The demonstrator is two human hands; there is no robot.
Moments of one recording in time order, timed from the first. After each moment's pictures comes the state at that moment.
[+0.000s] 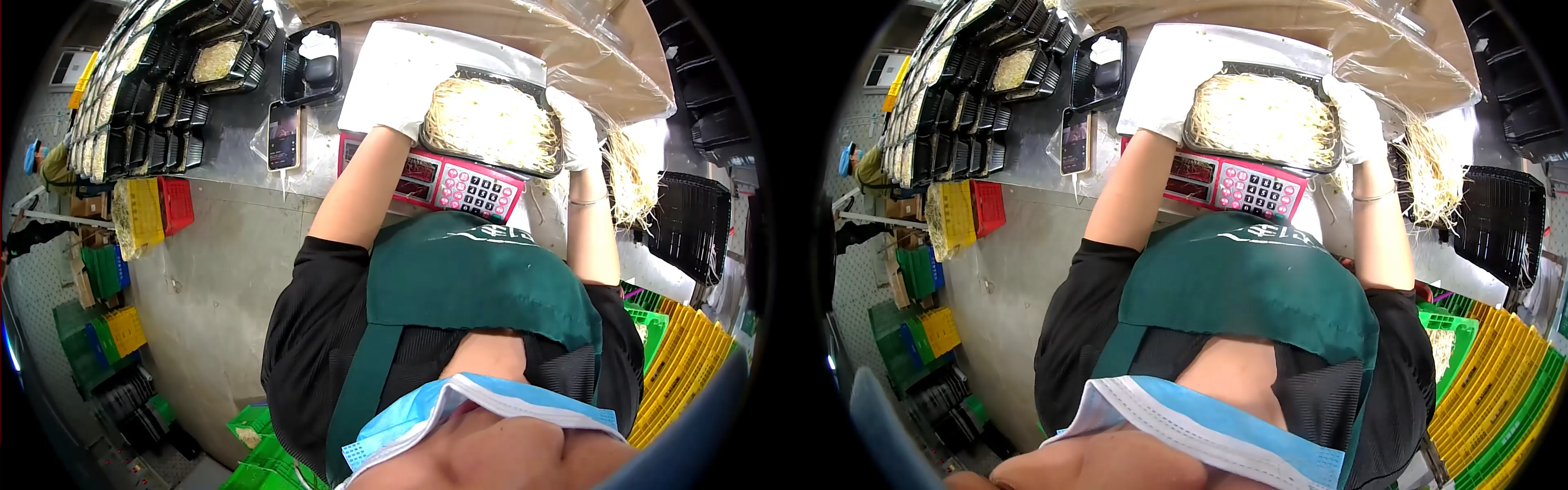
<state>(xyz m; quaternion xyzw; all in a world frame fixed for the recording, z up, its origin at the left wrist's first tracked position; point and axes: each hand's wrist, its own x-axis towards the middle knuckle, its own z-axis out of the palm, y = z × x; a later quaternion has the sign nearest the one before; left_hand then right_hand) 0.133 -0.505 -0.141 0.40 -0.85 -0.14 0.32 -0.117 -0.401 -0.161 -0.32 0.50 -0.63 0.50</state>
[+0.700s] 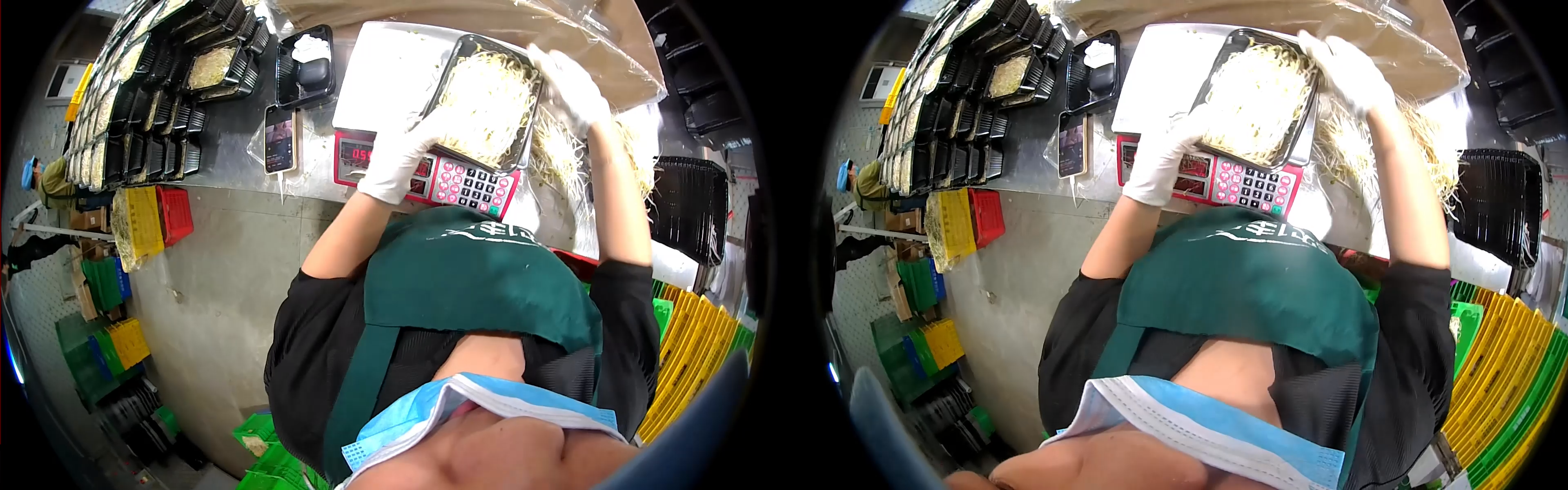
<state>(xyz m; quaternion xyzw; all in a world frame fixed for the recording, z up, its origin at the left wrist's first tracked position) 0.153 -0.409 -0.103 0.37 -0.50 -0.67 0.42 -0.119 -0.421 -0.088 -0.55 0.72 -0.30 0.29</state>
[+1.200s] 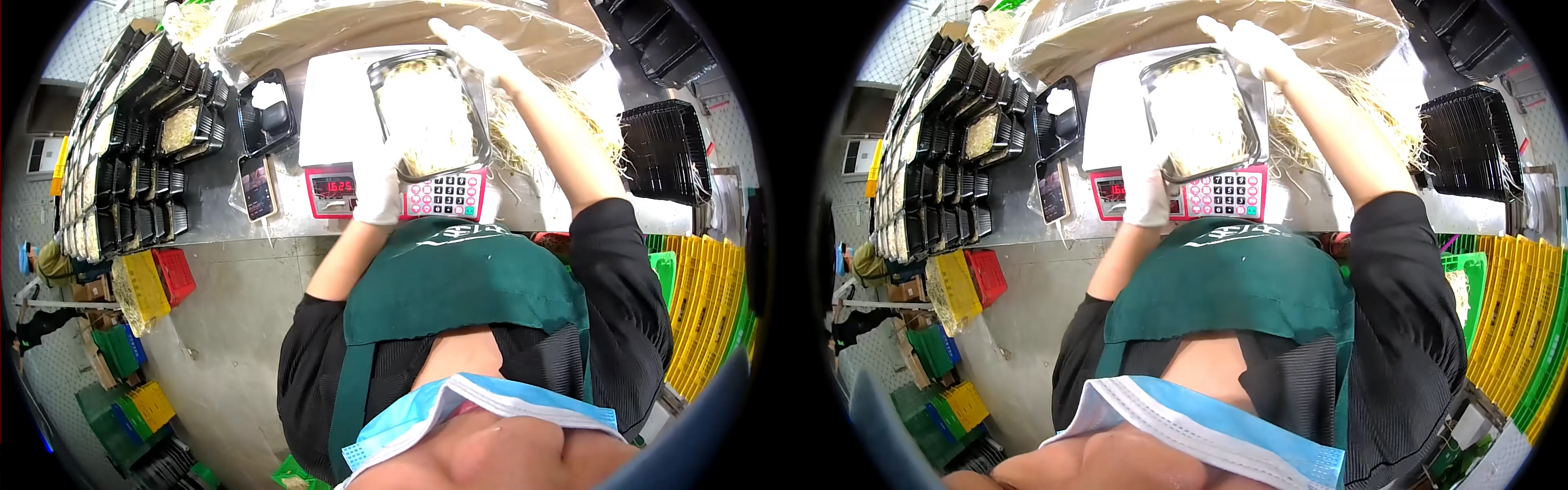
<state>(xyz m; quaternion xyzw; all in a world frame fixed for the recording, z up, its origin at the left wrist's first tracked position) 0.136 -0.393 -0.130 0.41 -0.42 -0.70 0.41 -0.093 -0.460 -0.071 -0.53 0.79 -0.18 0.26</state>
